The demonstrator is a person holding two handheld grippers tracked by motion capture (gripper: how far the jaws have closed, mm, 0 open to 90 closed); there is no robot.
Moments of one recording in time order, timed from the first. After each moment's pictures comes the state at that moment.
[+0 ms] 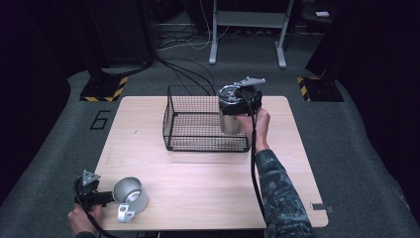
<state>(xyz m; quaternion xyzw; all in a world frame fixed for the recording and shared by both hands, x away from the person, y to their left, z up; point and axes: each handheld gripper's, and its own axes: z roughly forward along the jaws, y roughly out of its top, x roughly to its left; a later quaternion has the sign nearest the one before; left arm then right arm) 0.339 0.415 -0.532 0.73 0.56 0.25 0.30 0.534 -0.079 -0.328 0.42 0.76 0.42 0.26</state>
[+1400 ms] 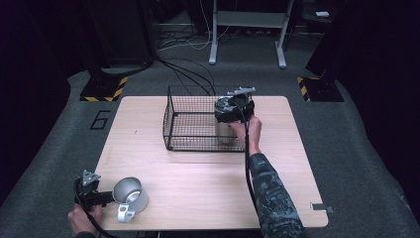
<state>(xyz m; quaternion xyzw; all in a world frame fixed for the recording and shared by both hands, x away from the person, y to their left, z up) 0.339 0.415 -0.531 0.73 0.56 0.25 0.30 0.551 -0.065 -0.376 0.44 0.78 0.39 0.22</state>
